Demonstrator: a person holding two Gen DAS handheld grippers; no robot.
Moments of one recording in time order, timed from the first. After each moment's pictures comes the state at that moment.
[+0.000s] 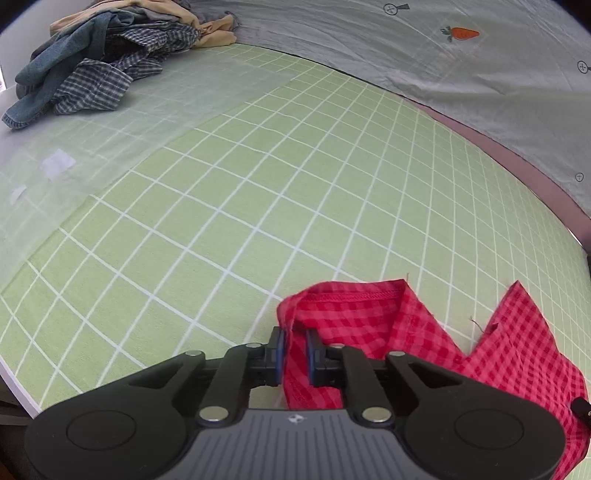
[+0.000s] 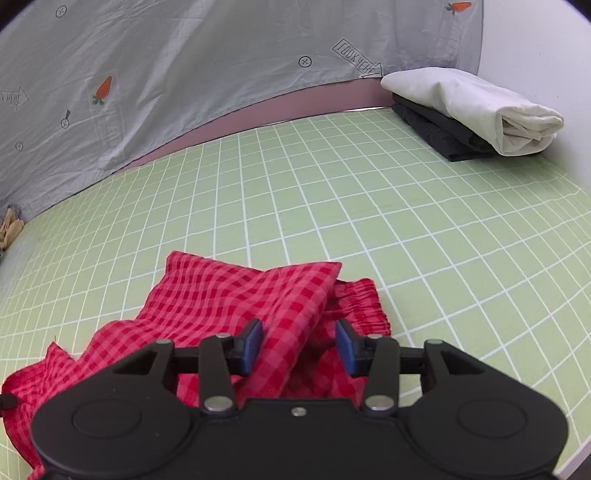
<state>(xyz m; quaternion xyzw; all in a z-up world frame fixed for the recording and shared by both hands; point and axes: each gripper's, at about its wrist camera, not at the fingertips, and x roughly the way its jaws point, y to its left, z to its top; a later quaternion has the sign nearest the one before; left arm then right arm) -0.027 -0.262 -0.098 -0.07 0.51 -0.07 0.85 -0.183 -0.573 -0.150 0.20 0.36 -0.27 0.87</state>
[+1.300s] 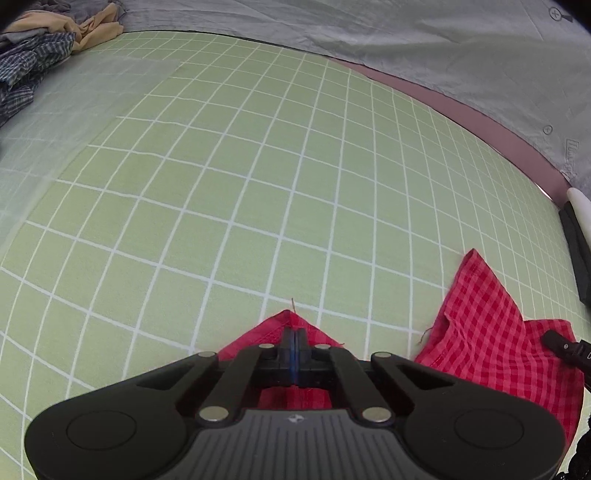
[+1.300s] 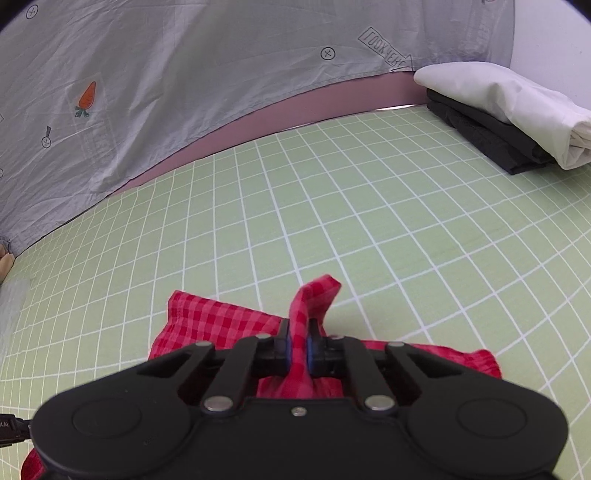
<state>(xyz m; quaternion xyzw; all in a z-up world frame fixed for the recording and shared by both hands) 0.088 -0.313 -0.117 -0.04 0.55 -0.17 0.81 -0.063 -0.585 -0.161 0.22 0.35 -0.27 0.87</state>
